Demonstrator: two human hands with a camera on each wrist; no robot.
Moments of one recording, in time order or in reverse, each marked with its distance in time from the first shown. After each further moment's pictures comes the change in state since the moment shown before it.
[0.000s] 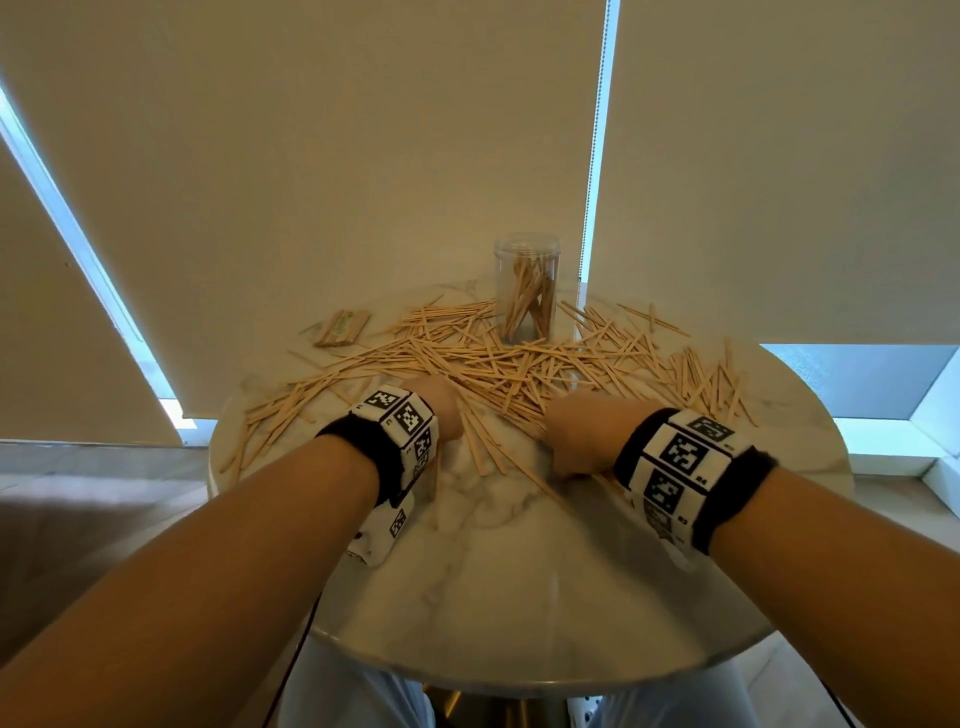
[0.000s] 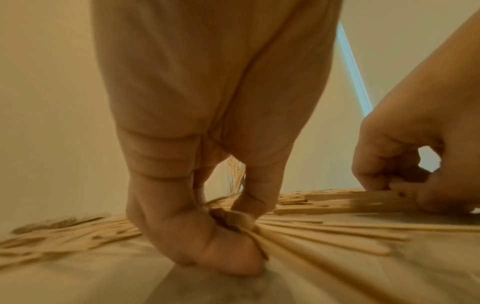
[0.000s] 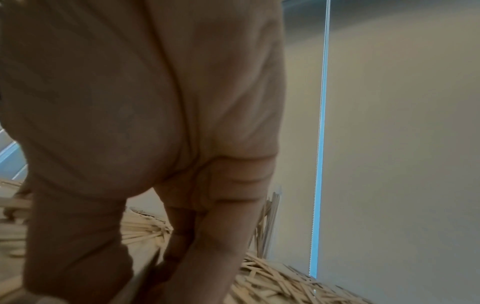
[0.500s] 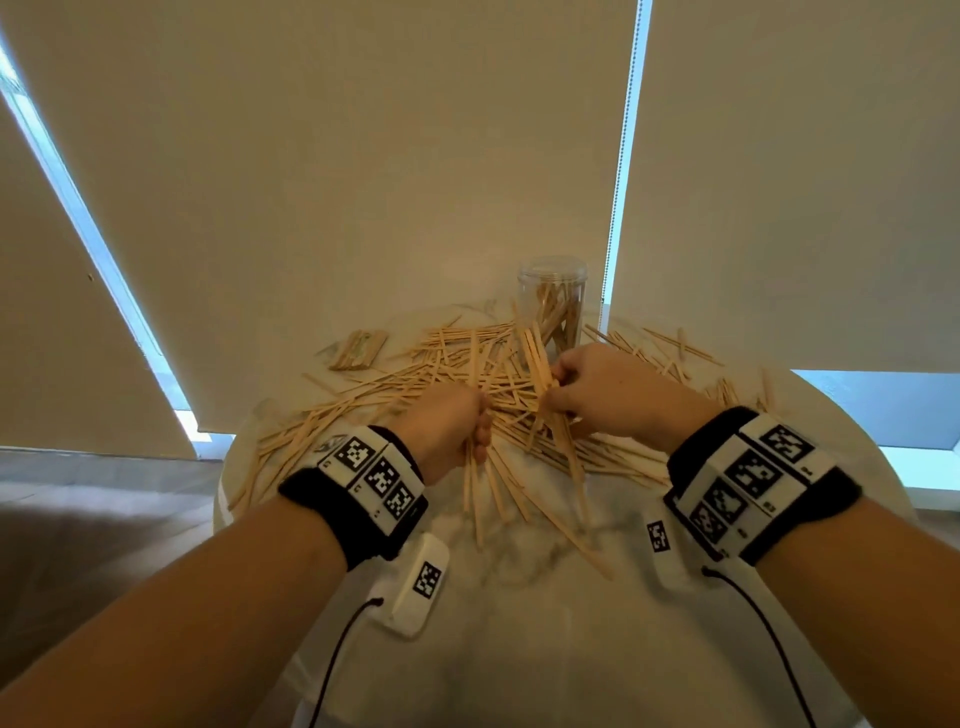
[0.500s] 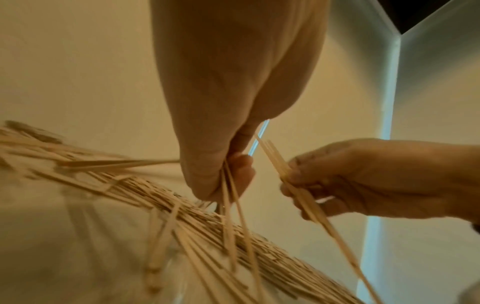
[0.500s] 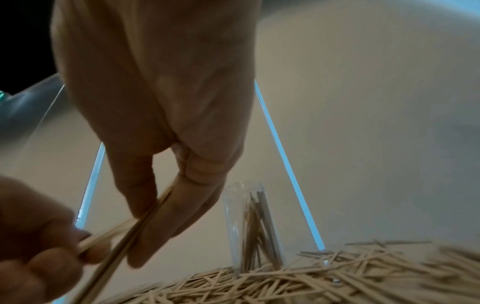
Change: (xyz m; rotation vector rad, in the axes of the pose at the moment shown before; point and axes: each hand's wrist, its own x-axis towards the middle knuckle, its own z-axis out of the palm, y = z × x) left_hand 0.019 -0.005 0.002 -1.334 -0.057 -0.051; right_hand 0.036 0.024 -0.035 0.915 0.359 -0.087
